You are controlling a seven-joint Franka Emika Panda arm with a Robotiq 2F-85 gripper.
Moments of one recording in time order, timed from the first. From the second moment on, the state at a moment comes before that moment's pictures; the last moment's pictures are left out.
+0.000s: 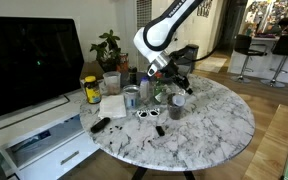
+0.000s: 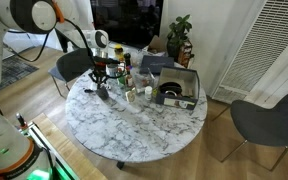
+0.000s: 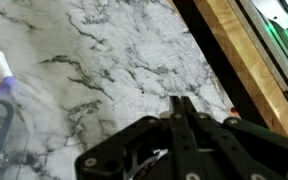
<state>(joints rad) 0.20 0.60 0.17 -1.77 -0.26 1.60 -0.68</state>
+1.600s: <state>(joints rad) 0.20 0.69 0.17 -1.69 -0.41 1.60 -0.61</state>
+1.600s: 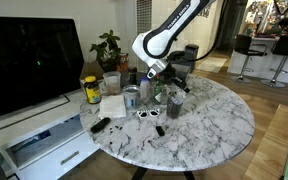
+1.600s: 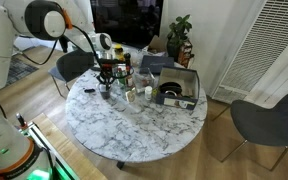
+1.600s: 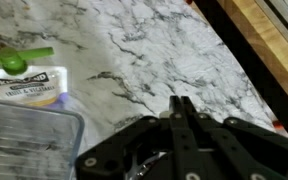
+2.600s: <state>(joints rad) 0.30 0.59 0.18 -1.85 -0.94 1.72 -0.40</state>
